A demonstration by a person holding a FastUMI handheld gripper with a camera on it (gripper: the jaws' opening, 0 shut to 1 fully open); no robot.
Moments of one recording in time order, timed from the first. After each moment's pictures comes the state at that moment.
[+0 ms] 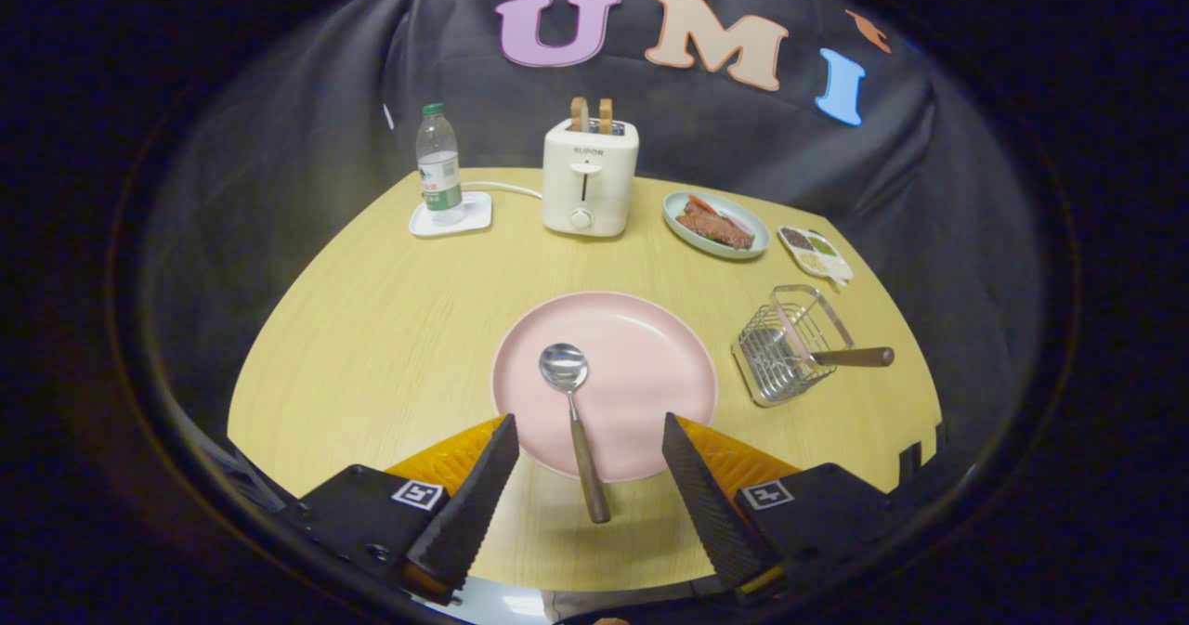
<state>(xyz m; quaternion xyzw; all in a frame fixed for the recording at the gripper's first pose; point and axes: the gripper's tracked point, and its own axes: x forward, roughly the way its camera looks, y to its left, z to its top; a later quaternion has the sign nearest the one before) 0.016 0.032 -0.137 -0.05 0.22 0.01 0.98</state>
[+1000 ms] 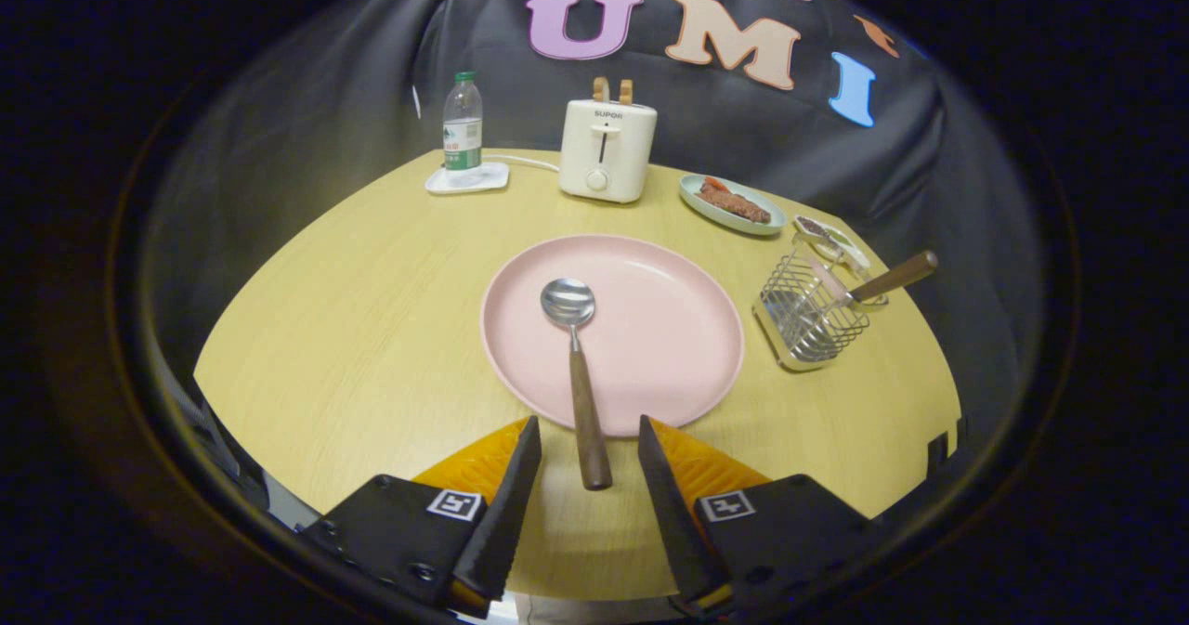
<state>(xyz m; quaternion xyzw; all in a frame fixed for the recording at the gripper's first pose) 0.008 0.027 -0.207 -0.05 0.22 0.03 0.97</state>
